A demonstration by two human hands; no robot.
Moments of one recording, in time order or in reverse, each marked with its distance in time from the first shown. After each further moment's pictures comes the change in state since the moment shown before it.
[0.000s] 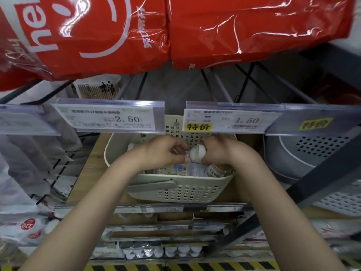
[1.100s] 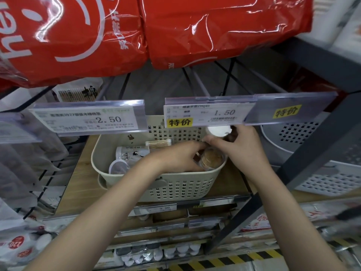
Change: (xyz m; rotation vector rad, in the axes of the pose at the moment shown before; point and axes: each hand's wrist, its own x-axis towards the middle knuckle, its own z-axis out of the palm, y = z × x) left_hand 0.022 0.052 0.036 0.111 -0.179 0.243; right_hand -0.061 0.035 0.024 1.033 0.786 -0.122
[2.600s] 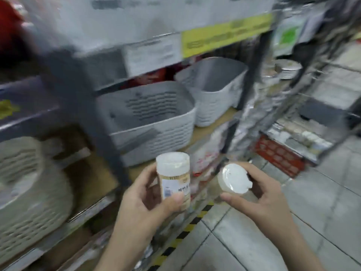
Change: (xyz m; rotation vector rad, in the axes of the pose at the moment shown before) left_hand 0.000 0.194 0.184 -0.982 0.195 0.179; right_hand -0.265 0.065 -0.216 0.044 0.494 0.236
